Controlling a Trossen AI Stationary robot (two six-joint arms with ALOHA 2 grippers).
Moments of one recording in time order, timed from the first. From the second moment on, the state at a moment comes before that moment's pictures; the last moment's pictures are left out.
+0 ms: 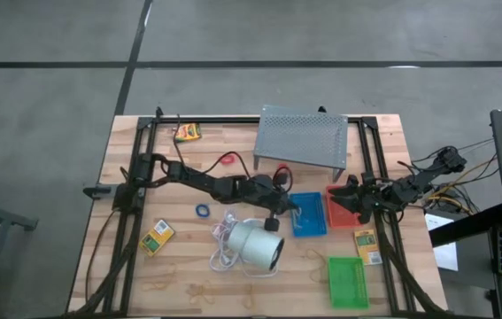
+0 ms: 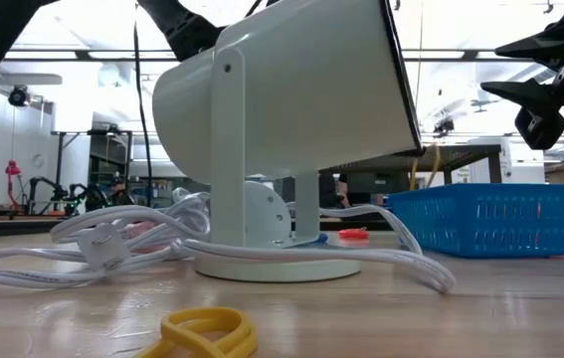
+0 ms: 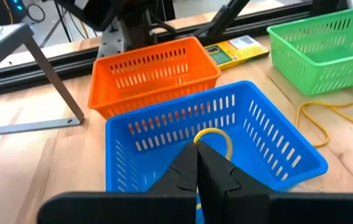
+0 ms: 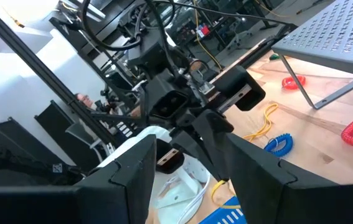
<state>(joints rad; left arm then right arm) -0.01 2.12 1.27 0.42 0.12 0.21 0.54 0.05 0.01 0.08 0.63 0.69</state>
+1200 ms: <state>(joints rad) 0.02 2.12 1.40 0.07 0.12 0.21 0.54 0.05 0.01 0.08 0.63 0.69</state>
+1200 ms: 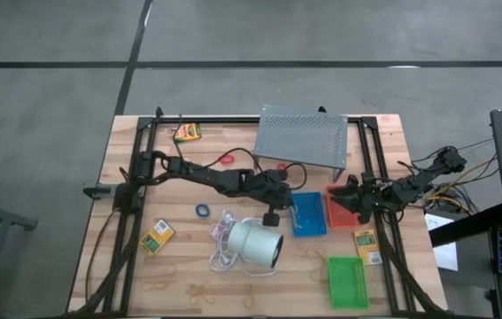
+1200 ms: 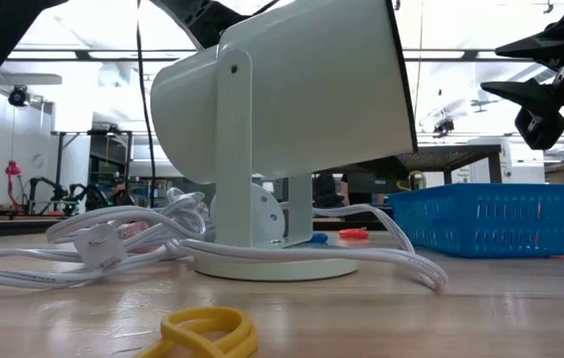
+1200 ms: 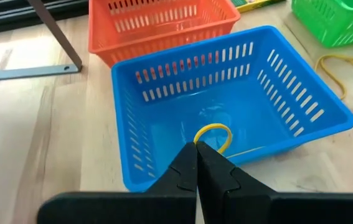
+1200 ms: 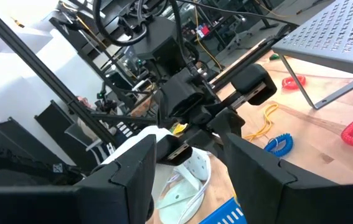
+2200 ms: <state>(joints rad) 0.02 2.05 1.40 0.12 0.16 0.23 0.54 0.05 0.01 0.08 0.63 0.69</state>
